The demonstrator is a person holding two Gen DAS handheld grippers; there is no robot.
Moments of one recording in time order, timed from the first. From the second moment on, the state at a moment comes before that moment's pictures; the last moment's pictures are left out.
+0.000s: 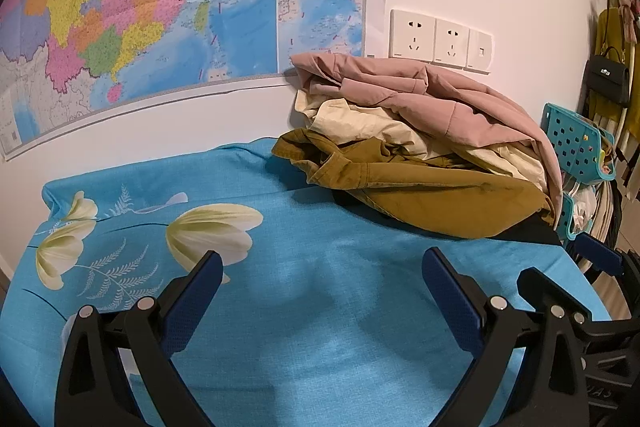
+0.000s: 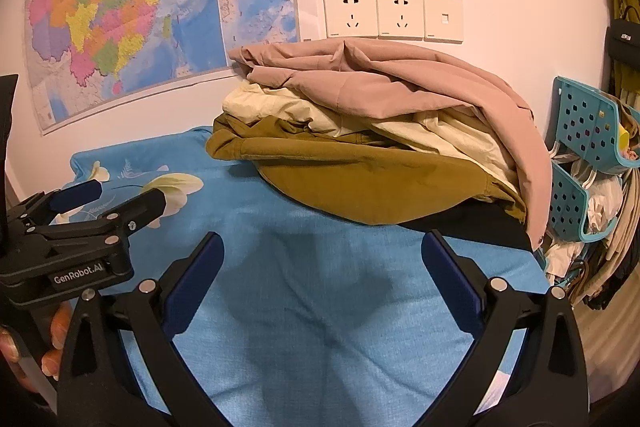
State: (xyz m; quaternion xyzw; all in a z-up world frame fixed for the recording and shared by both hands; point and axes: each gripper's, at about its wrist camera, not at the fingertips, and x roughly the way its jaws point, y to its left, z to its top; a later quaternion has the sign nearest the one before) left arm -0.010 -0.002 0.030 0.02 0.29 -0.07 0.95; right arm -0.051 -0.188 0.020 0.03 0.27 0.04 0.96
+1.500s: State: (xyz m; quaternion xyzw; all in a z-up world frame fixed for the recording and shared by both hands) left arm -0.008 -0.008 0.031 0.02 0.29 -0.06 0.95; right arm -0.051 -0.193 0.025 0.03 0.26 0.04 0.96
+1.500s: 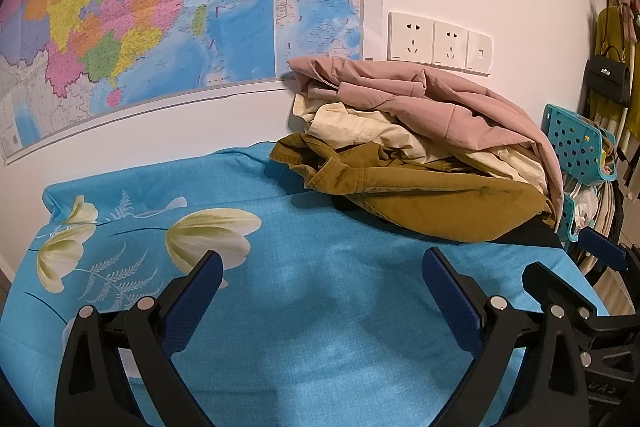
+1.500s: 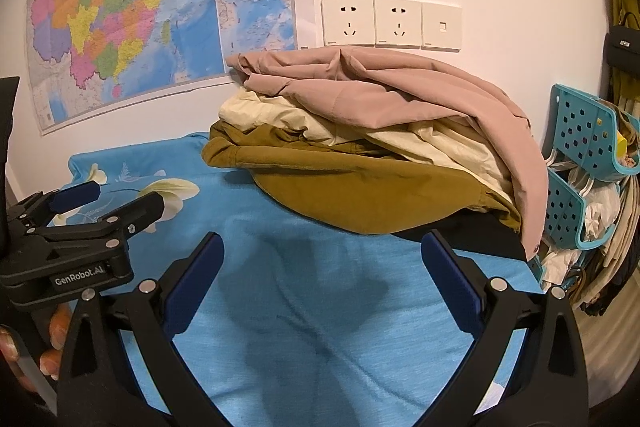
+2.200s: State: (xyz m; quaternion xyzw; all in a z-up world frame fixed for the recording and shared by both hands) left arm 0.006 -0.023 0.035 0.03 0.29 -0.07 0.95; right arm -0.036 -0.206 0.033 0.00 0.25 0.04 0.97
